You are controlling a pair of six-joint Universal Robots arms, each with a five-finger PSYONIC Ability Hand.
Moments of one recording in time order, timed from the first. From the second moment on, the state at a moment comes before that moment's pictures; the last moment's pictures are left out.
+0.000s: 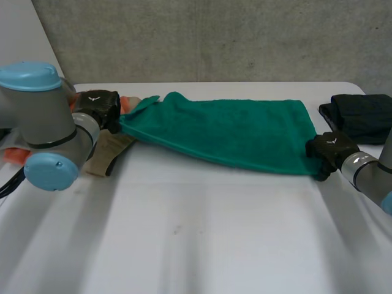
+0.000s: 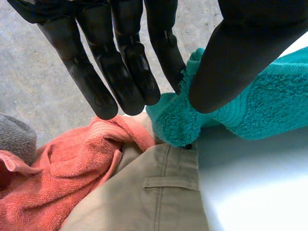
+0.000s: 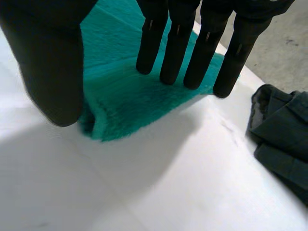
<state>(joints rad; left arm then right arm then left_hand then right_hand) 4.37 -2.19 -1.12 3.11 -1.65 3.28 1.62 -0.85 1.33 -0.06 1.27 2.56 1.15 1.20 1.19 1.20 0.97 0.66 0.66 0.66 0.66 0.49</state>
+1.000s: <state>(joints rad) 4.29 -2.08 -1.10 3.01 -1.68 3.65 1.62 -1.09 1.23 0.22 1.33 2.14 1.15 1.20 1.19 1.20 0.97 1.15 1.18 1.19 1.20 1.01</state>
